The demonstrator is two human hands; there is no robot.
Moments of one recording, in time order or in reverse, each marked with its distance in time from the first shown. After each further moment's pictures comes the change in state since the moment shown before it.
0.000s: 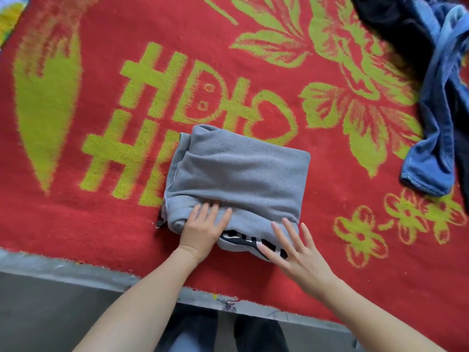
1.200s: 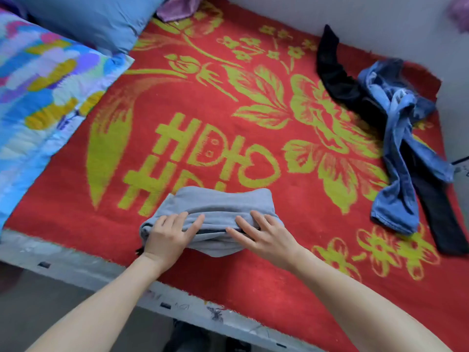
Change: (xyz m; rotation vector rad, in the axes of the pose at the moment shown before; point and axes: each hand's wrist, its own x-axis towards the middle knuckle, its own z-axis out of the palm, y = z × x) left_hand 0.005 -0.036 -0.147 0.108 0.206 0.033; right_hand 0.065 0.037 -0.105 -0.020 0.438 -0.215
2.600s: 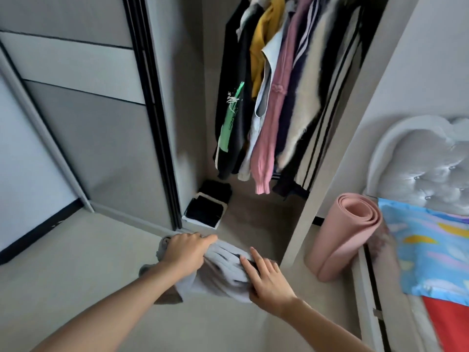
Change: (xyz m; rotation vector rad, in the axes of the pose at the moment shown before) left_hand -0.562 0.241 -0.641 0.581 -0.453 -1.786; right_hand 0.137 -0.673 -0.343 0.465 -0.067 -1.107
